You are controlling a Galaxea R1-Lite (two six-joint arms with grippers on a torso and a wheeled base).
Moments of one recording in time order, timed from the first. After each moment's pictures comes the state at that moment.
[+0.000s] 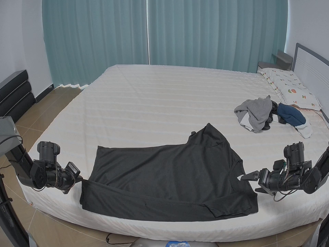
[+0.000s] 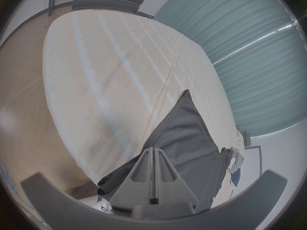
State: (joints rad) left arm 0.09 2.03 -0.55 -0.61 -0.21 -0.88; right arm 0.10 1.87 -0.40 -0.67 0.38 0.60
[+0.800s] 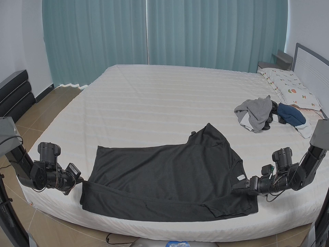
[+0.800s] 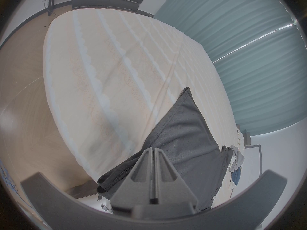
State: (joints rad) left arm 0.08 2.03 -0.54 -0.61 -0.21 -0.88; right arm 0.07 2.12 -0.51 -0.67 0.48 0.40
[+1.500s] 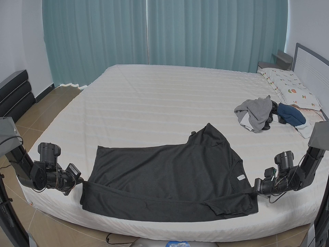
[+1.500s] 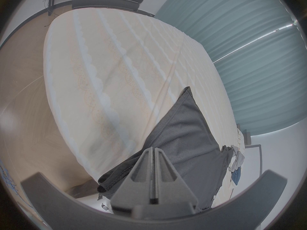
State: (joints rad) left arm 0.08 2.03 -0.54 -0.61 -0.21 -0.88; right arm -0.02 2.17 -0.50 -0.69 0.48 0.35
